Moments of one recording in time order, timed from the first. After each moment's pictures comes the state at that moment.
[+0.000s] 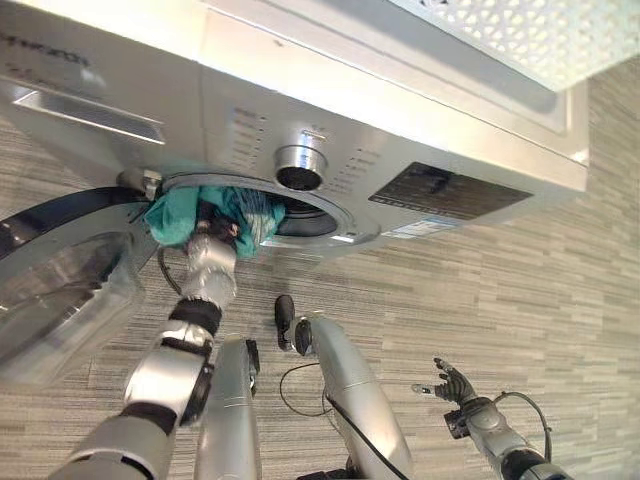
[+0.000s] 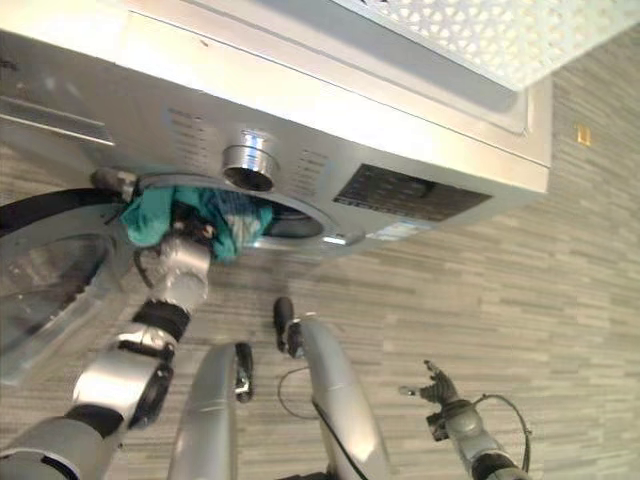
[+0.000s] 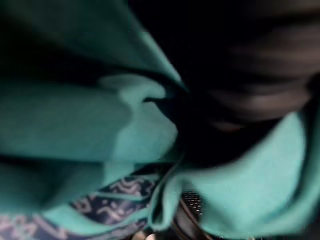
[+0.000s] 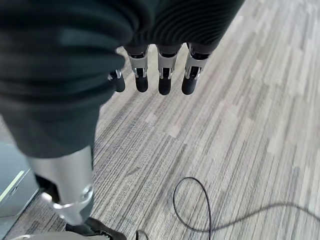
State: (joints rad) left arm -1.04 0.35 -0.14 1.08 -1.14 -0.31 0.30; right arm -0.16 -0.41 0.41 0.98 0.20 -0.16 -0.07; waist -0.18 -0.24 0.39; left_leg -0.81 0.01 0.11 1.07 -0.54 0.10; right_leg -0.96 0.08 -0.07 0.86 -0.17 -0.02
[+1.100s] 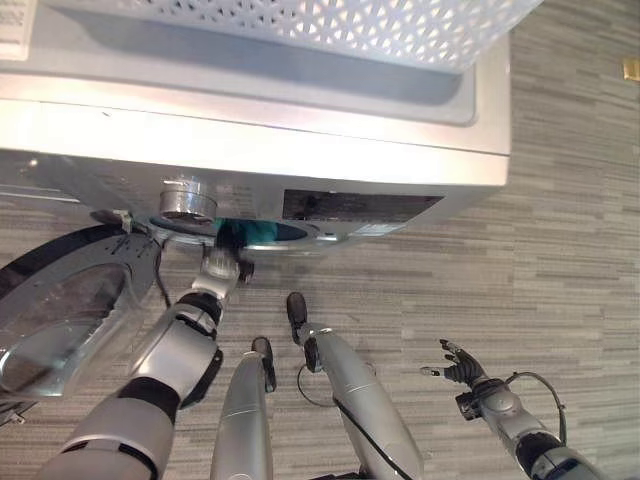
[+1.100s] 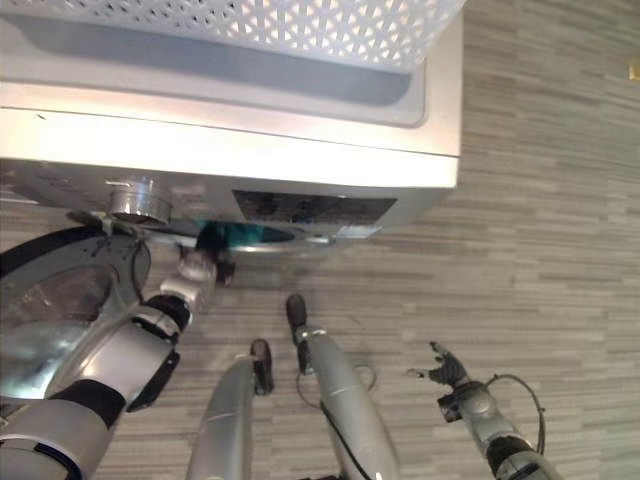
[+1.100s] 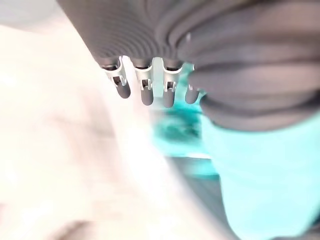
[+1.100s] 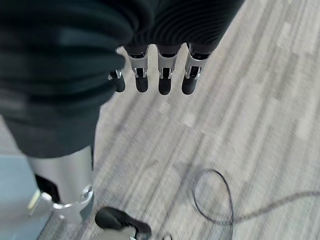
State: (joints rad) left arm -1.03 0.32 -0.57 1.50 -0.18 0.02 0.17; right arm -0.27 -0.56 0.47 0.99 0.26 -0.17 -0.01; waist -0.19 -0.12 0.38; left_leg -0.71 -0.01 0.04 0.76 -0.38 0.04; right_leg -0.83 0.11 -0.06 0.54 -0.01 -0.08
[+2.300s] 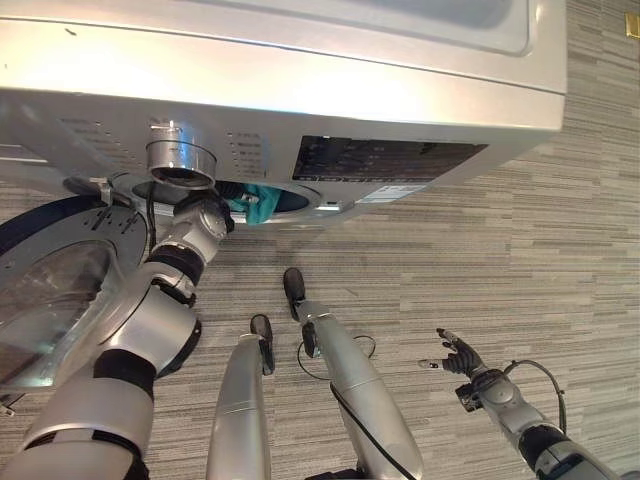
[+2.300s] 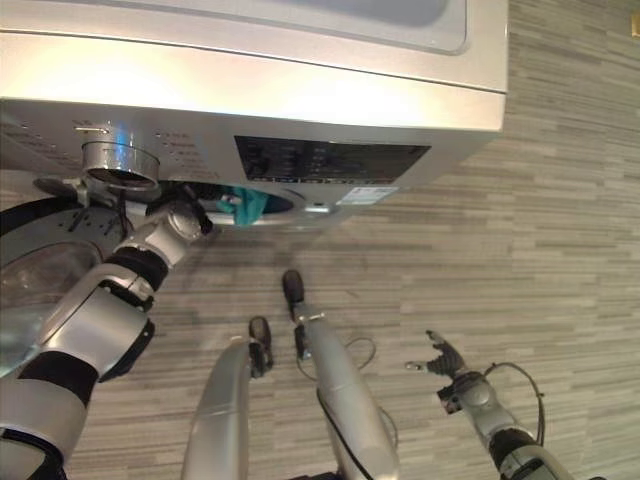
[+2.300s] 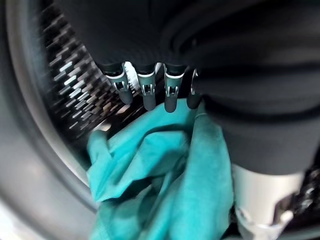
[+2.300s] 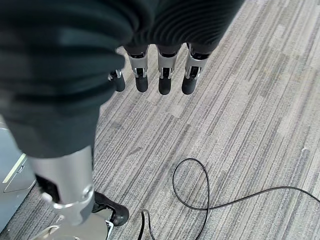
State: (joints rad) left arm -1.18 0.44 -0.63 1.24 0.20 -0.02 0.39; right arm -0.24 -0.53 0.48 0.95 0.21 -0.22 -0.04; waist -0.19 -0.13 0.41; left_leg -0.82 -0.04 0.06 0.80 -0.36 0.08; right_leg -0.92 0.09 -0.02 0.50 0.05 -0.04
